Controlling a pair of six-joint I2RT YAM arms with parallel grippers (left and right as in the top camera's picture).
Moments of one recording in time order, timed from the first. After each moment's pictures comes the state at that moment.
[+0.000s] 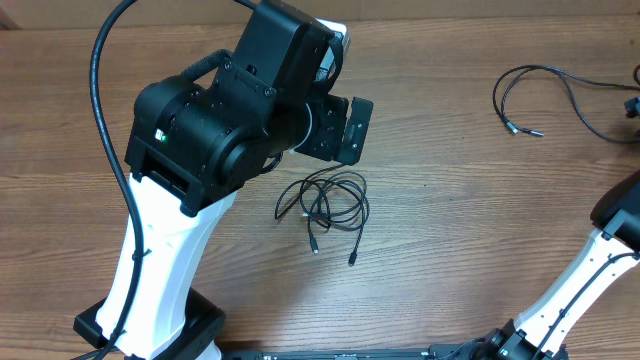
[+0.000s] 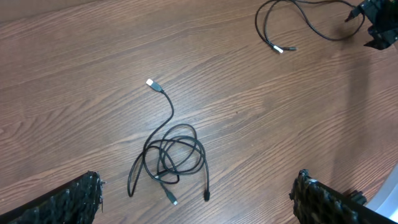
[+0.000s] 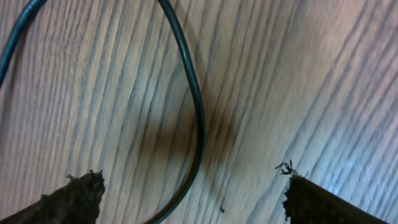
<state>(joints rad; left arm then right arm) -0.64 1.82 2.64 -1.69 0.00 -0.31 -0.67 2.62 2.51 -1.18 0.14 0.61</state>
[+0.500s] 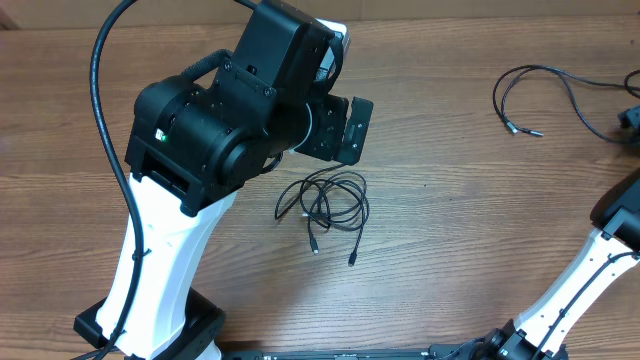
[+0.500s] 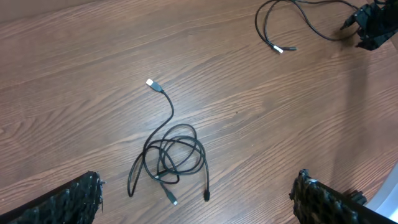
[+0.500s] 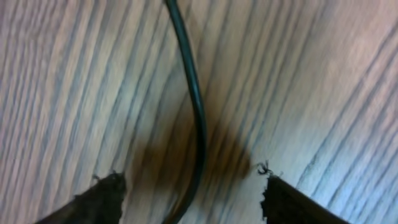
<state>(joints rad) -0.64 1.82 2.64 -1.69 0.00 -0.31 -0.67 2.63 2.42 -1.08 0.14 0.56</state>
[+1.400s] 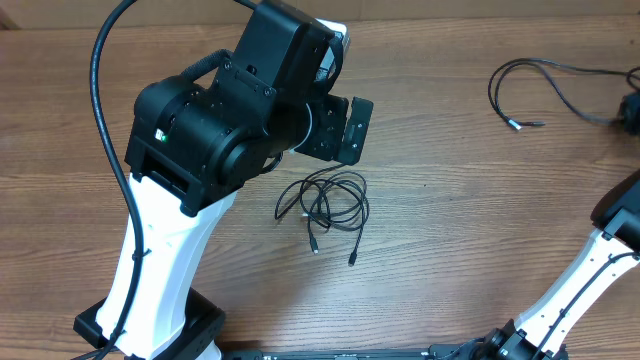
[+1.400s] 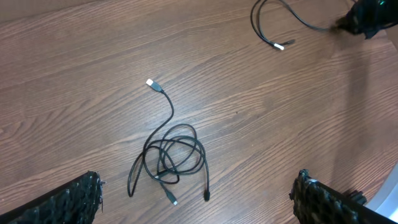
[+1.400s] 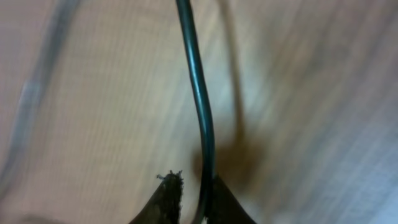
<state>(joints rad) -0.64 1.82 2.64 -1.69 0.00 -0.31 -0.68 2.63 2.45 -0.95 -0.19 0.56</state>
